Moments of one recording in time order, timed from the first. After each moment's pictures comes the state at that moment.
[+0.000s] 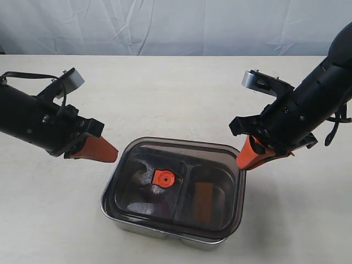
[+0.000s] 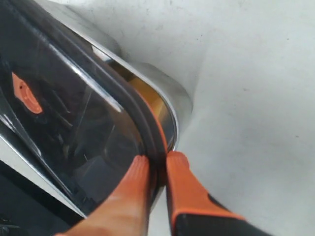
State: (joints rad) left arm -0.20 1.57 -0.79 -1.04 0.92 0.81; right arm 0.37 1.65 -0.95 0.63 1.00 -0.41
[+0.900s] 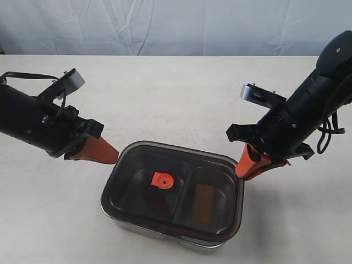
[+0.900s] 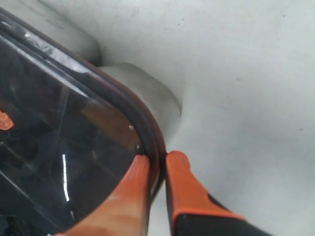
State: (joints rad) left arm -0.20 1.57 -0.79 -1.04 0.94 0.81; right arm 0.37 1.74 -0.95 0.64 1.02 -0.38
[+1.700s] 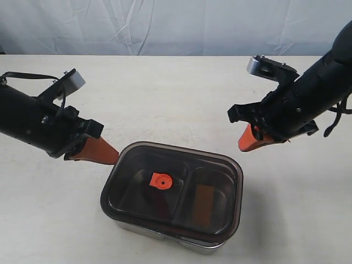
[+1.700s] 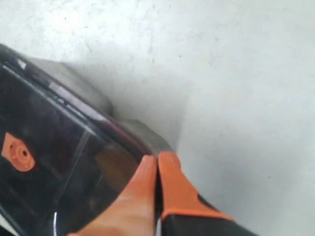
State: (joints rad) left arm -0.20 1.57 -0.79 -1.04 0.94 0.81; right arm 0.38 1.63 -0.95 0.62 0.85 -0.37
